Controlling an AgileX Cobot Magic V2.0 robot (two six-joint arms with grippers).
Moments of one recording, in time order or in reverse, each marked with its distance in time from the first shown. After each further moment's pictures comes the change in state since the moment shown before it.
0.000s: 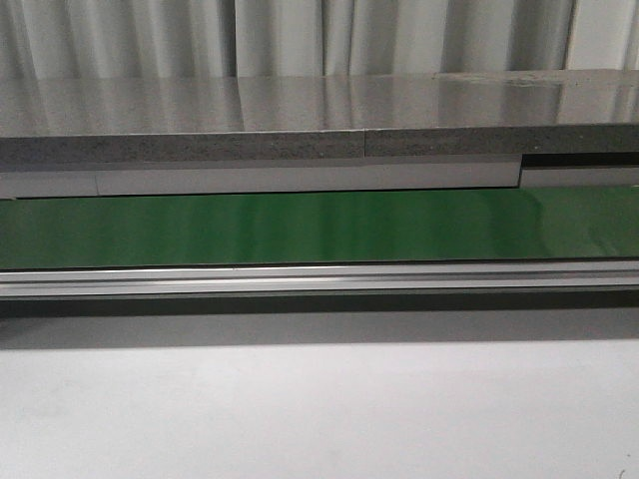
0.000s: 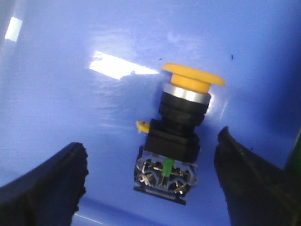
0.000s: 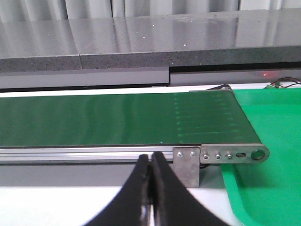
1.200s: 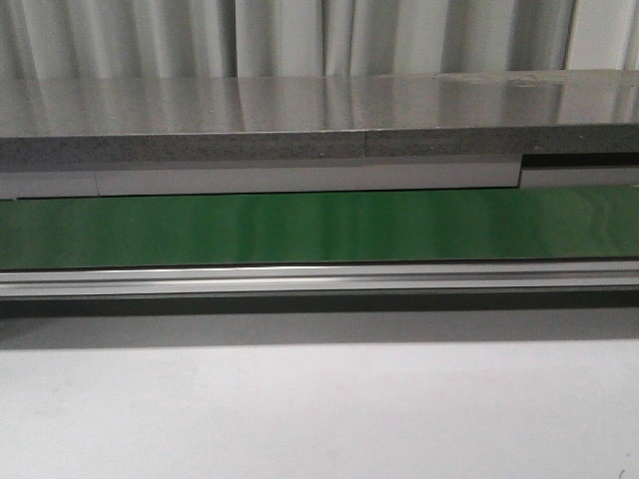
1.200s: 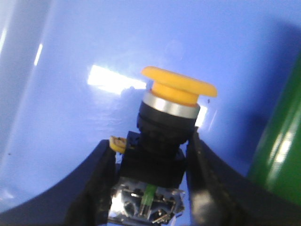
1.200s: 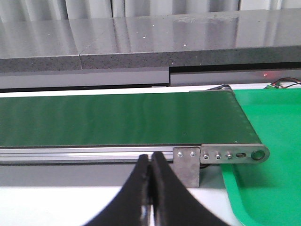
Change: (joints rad) left arm -0.003 -0.027 -0.166 -0.027 0.118 0.009; right arm 0.000 0.000 0.000 0.000 0.000 0.000
